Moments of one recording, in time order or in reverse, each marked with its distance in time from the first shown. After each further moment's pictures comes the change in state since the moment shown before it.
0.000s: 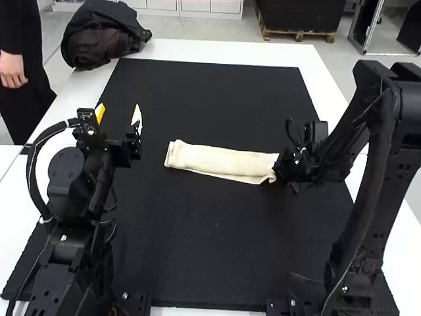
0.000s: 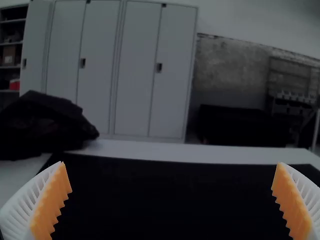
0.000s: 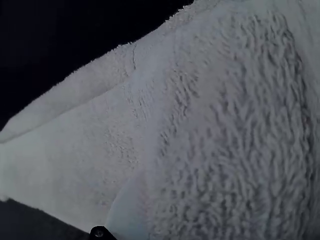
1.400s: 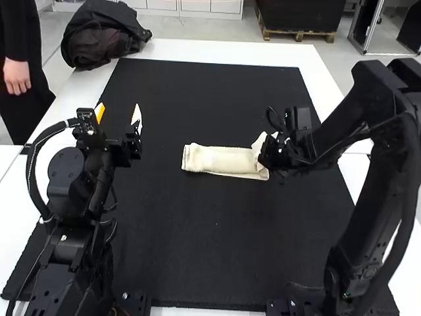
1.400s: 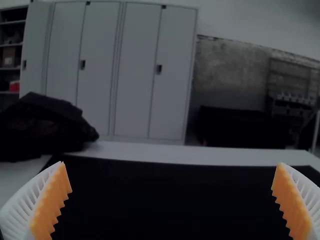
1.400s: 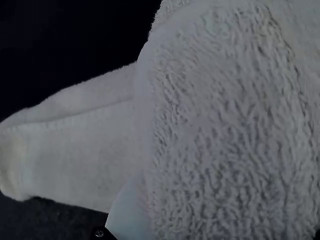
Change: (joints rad) left arm 0.000 0.000 0.000 0.006 0.000 0.000; right arm 0.231 -0.120 0.042 -0.066 0.217 -0.054
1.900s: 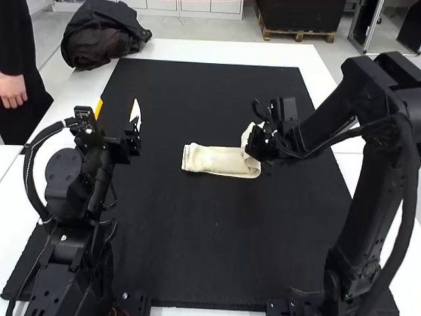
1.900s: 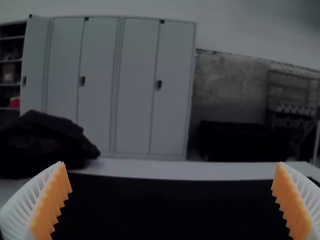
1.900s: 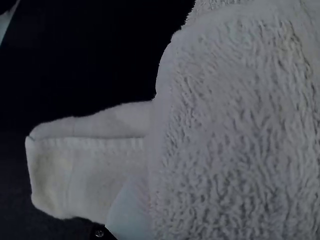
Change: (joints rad) left arm 0.000 0.000 0.000 0.054 0.000 0.023; right arm 0.114 0.043 0.108 0.016 0.032 0.011
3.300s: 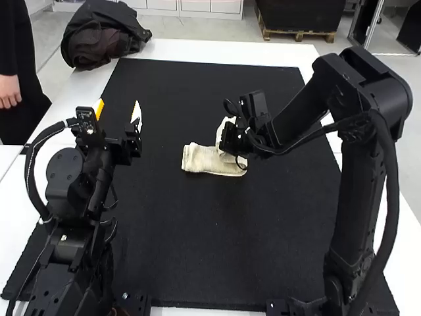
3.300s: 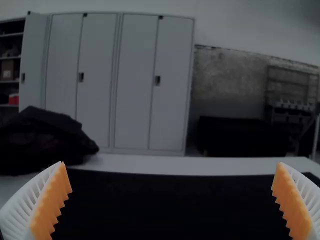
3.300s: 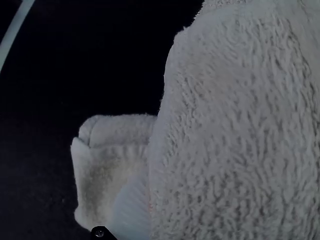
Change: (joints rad) left arm -0.007 0.000 0.000 -0.016 0.000 0.000; right arm 0.193 0.145 0.174 0.006 0.075 0.011
